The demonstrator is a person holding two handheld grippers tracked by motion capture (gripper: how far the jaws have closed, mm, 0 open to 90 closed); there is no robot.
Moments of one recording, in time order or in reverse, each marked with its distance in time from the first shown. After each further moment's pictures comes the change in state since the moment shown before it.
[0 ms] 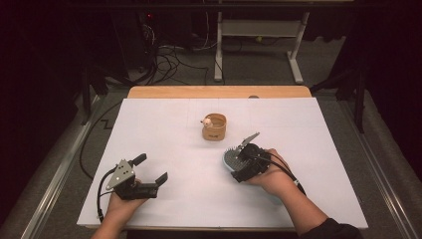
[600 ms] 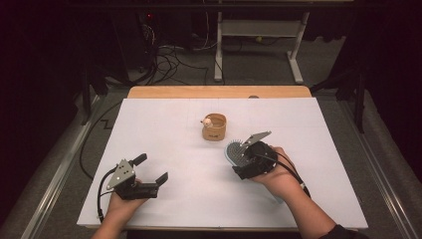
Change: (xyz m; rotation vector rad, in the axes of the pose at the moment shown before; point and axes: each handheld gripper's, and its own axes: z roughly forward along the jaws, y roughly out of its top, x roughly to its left) left arm 0.001 0.000 0.000 0.006 -0.001 -0.001; right arm 0.000 -0.004 -0.028 -0.145 -0.032 0.012
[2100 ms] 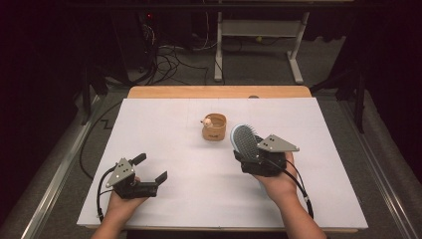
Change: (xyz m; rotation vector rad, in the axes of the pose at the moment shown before) left arm 0.001 0.003 0.000 0.018 0.009 -0.016; right arm 0.004 -0.022 -0.021 -0.528 -0.106 0.098
